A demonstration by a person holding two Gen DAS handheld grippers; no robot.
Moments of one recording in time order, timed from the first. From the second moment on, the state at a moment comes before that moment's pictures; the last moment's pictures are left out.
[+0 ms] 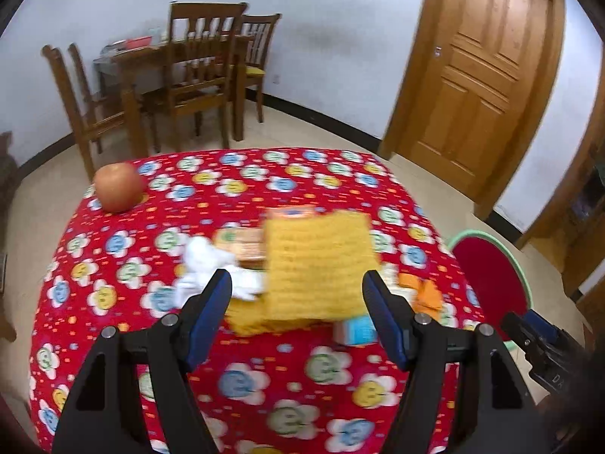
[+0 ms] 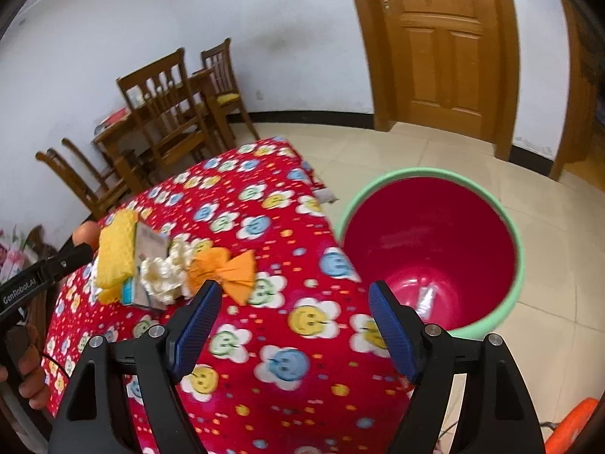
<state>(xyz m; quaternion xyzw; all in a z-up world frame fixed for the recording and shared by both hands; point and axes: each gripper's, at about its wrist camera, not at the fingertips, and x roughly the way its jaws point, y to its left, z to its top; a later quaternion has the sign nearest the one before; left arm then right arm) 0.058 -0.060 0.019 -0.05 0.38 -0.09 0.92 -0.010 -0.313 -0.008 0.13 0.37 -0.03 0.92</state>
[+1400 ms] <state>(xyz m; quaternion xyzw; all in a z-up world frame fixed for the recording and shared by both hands) 0.120 0.013 -0.055 -0.13 0.45 -0.08 0.88 0.061 -0.259 -0.055 0.16 0.44 0.05 0.88</state>
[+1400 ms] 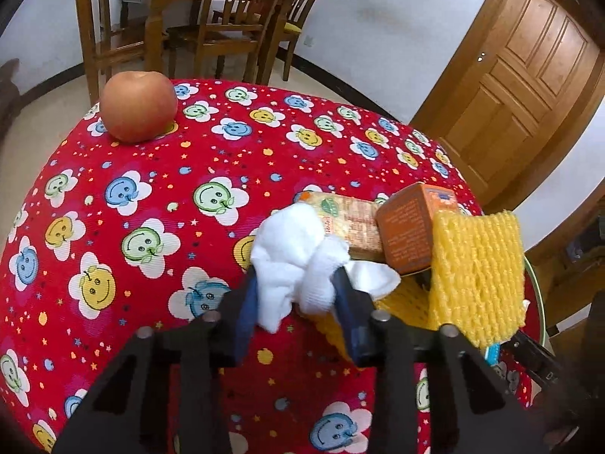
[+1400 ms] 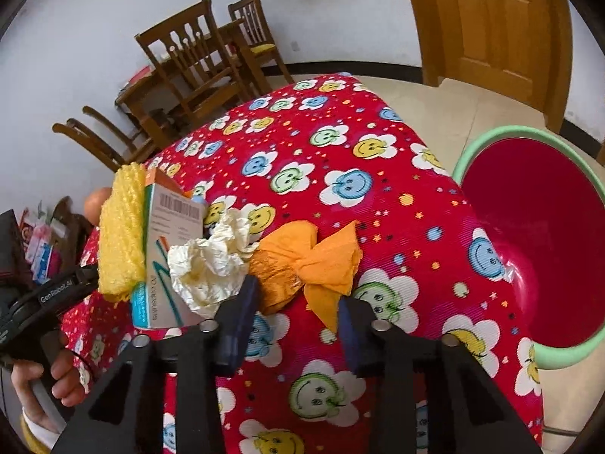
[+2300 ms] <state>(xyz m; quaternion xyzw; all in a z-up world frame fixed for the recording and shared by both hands) 0.047 -0.001 0.022 -0.11 0.36 -0.10 0.92 0.003 -0.283 -0.013 0.17 0.36 0.03 0.92</state>
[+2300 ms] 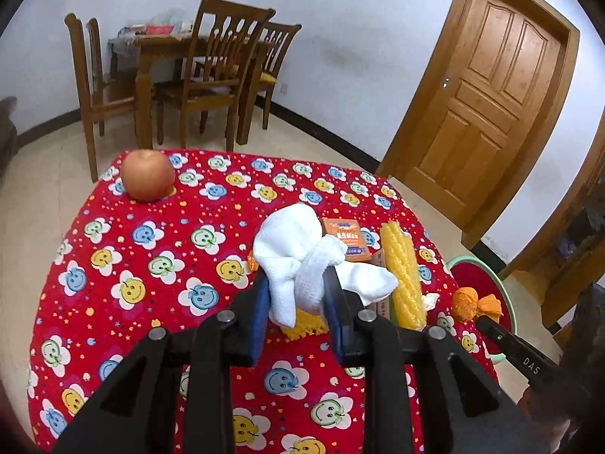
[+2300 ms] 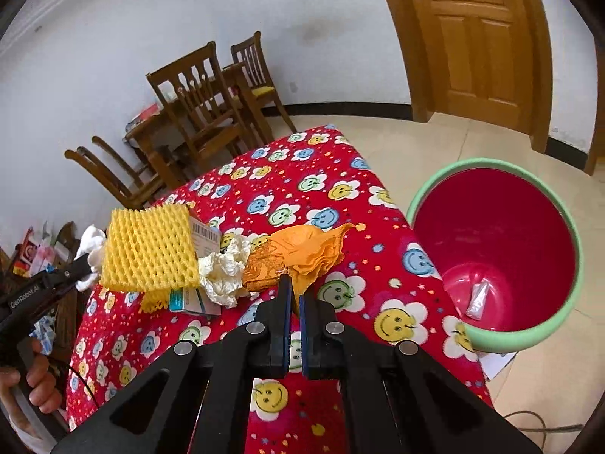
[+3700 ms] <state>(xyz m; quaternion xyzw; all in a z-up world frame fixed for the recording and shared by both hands) 0.025 -0.180 0.029 -0.02 0.38 -0.25 0.89 -0.052 -0.383 -0.010 0.21 0.33 -0.08 0.92</state>
